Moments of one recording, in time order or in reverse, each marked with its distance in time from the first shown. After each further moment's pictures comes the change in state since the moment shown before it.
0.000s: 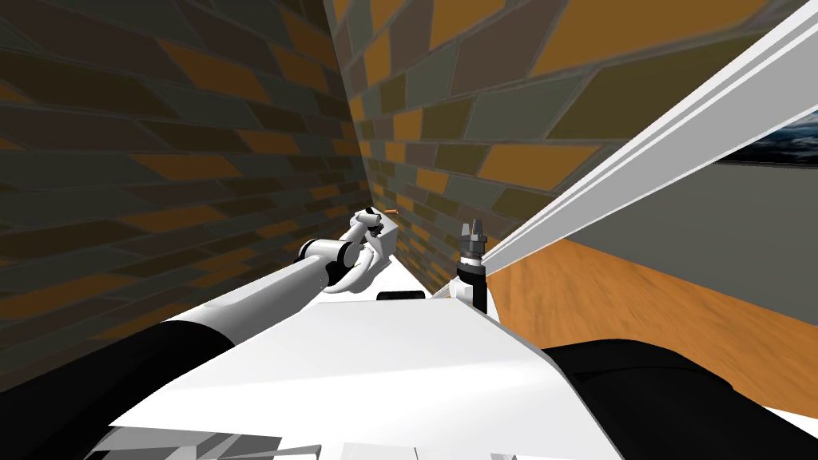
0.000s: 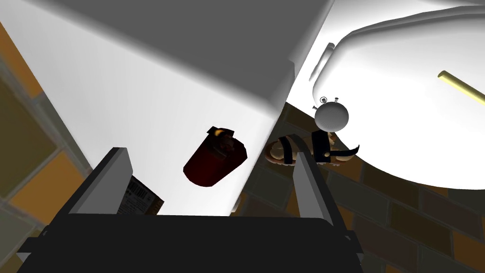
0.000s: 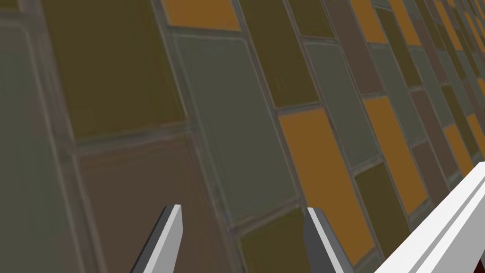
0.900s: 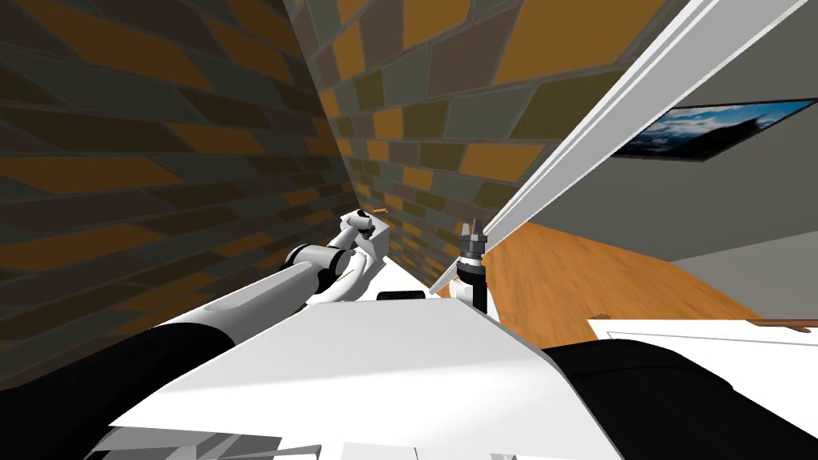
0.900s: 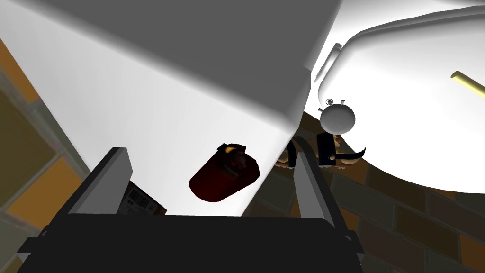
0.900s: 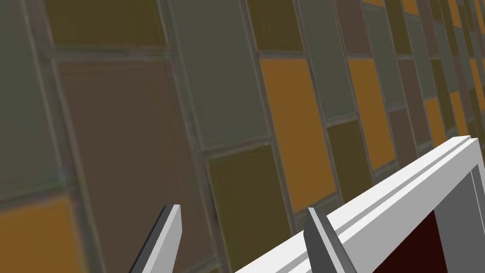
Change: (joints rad) left arm 0.122 0.113 -0.166 -0.127 0.121 0.032 0.149; right arm 0.000 0.000 0.000 0.000 0.000 0.000 0.000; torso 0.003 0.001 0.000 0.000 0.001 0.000
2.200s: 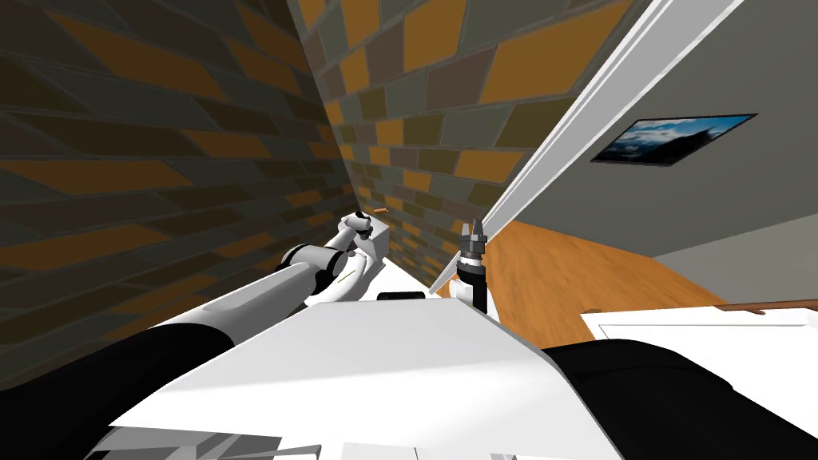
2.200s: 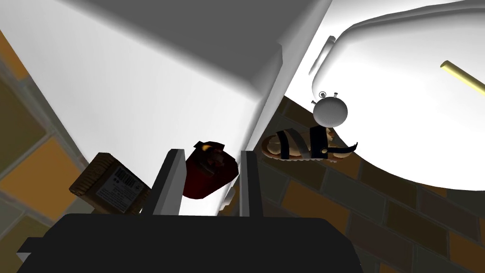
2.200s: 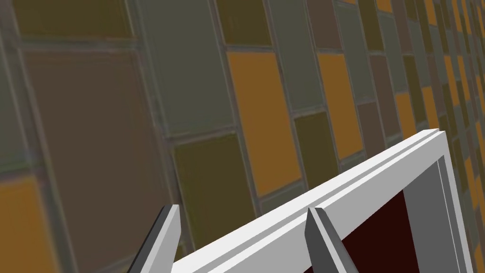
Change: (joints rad) left arm 0.016 0.033 -0.047 0.007 0.038 -0.011 0.043; right arm 0.000 0.000 0.000 0.000 0.000 0.000 0.000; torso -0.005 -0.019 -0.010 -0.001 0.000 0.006
